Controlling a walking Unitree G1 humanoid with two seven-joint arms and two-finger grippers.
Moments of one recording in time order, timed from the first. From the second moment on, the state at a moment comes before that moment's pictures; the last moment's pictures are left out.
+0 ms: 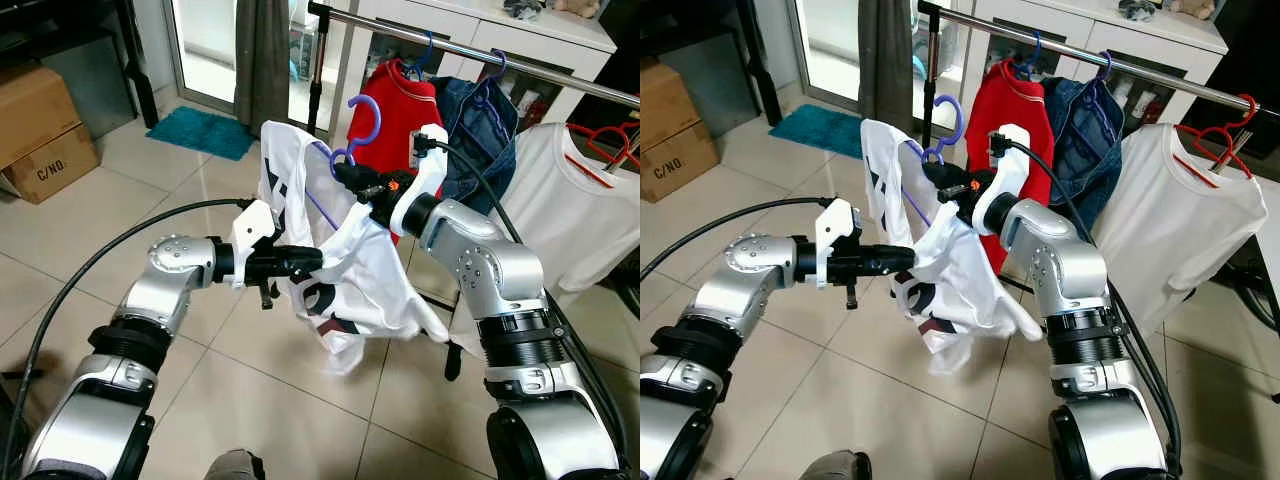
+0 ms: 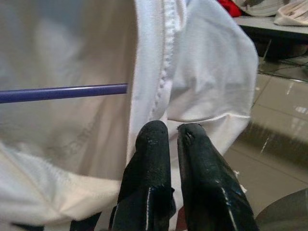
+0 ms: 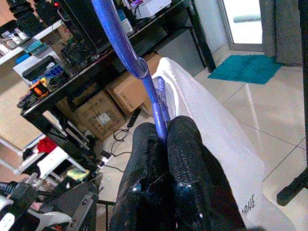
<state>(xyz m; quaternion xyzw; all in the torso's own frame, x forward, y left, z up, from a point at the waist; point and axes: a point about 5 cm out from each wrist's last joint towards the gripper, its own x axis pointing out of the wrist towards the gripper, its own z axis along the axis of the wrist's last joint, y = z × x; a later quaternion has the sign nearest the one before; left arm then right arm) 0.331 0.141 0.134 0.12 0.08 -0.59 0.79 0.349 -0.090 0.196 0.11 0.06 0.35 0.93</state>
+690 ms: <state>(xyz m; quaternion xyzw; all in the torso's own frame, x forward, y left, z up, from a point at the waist) 0.334 0.139 0.161 0.11 0.01 -0.59 0.80 0.346 -0.089 0.182 0.08 0.09 0.34 0.93</state>
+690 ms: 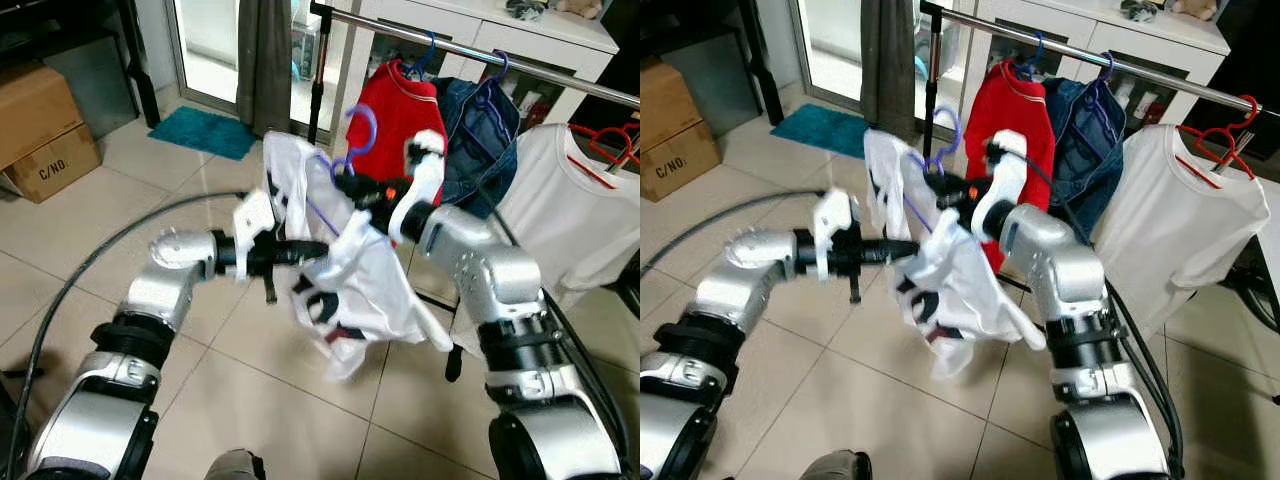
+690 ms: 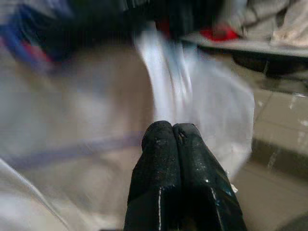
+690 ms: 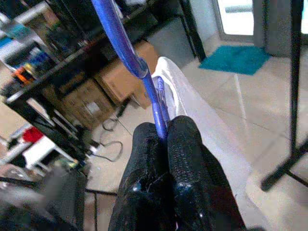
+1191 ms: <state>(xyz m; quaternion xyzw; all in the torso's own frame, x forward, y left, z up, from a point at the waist) 0.328 0.158 0.164 0.11 0.03 -0.58 0.81 0.343 -0.079 0.178 0.06 0.10 0.35 0.93</state>
